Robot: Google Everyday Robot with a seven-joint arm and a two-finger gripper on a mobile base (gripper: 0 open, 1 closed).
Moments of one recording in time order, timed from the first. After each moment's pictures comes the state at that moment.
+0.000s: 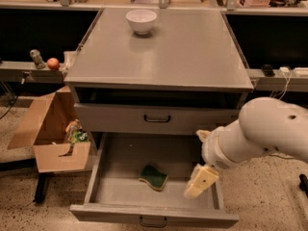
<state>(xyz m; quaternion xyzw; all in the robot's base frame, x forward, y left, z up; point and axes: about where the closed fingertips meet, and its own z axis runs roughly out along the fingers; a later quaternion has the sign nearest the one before) 0.425 -0.127 0.714 -0.56 0.79 0.11 0.21</state>
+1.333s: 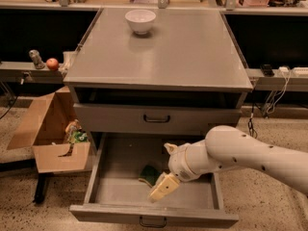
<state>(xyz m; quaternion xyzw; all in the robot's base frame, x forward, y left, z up) 0.450 -0.027 0.627 -0.53 0.77 0.23 0.28</state>
